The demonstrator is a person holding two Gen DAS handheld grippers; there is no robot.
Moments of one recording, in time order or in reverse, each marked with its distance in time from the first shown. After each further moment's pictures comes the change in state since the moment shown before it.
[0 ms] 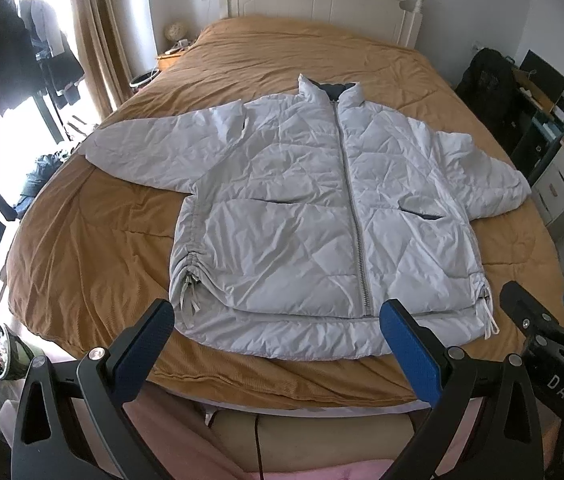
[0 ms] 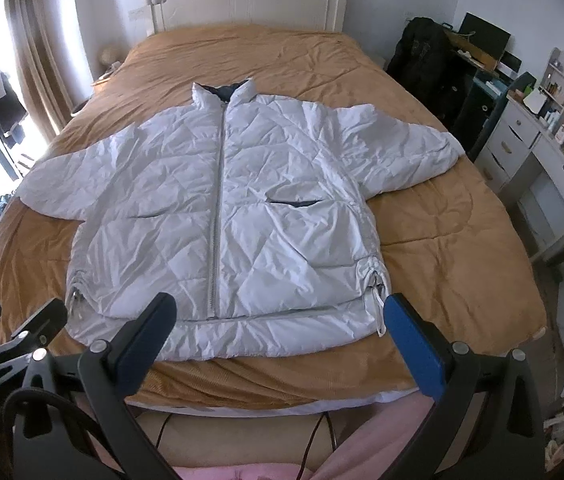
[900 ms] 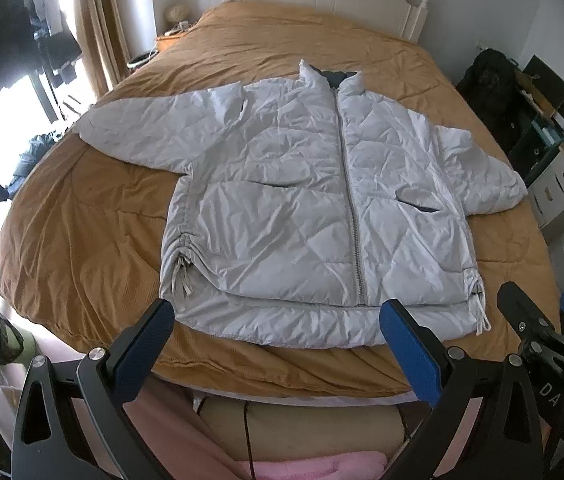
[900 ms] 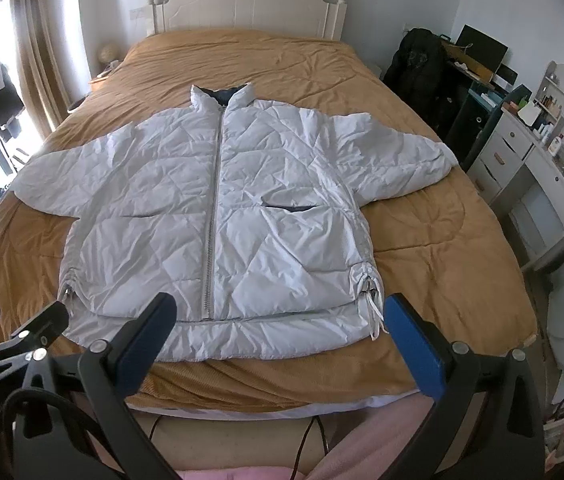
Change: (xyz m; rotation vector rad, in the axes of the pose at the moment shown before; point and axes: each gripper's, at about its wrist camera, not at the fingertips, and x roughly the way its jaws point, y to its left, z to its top) left arm 0.009 0.008 -0.002 -0.039 0.063 -0.045; right arm -0.004 0.005 -0.002 -0.020 -0.019 -0.035
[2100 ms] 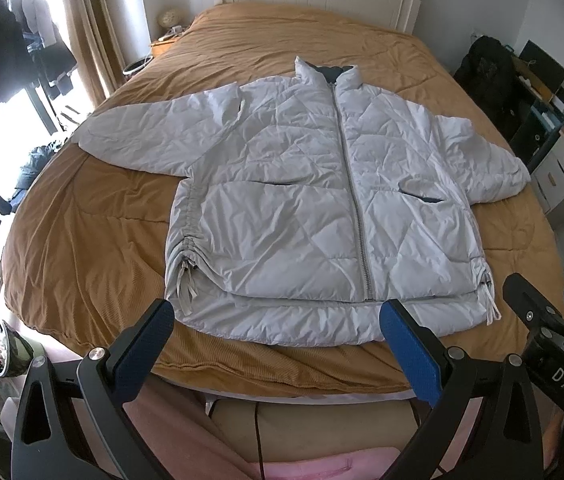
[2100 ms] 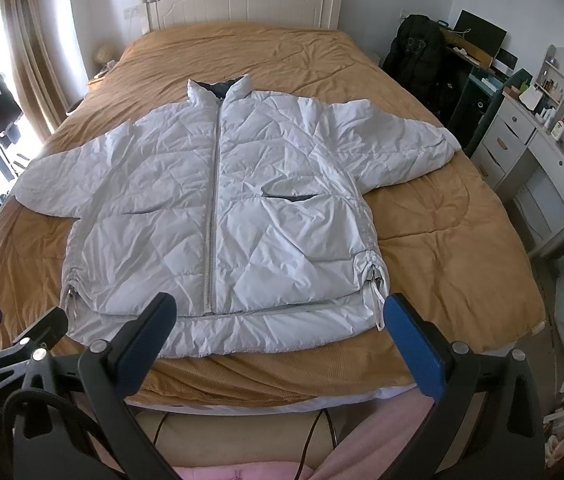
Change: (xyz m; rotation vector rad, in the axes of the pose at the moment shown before) left arm 0.002 -0.002 0.000 0.046 -0.001 0.030; right arm 0.007 -0.005 -0.004 0.041 0.025 0.015
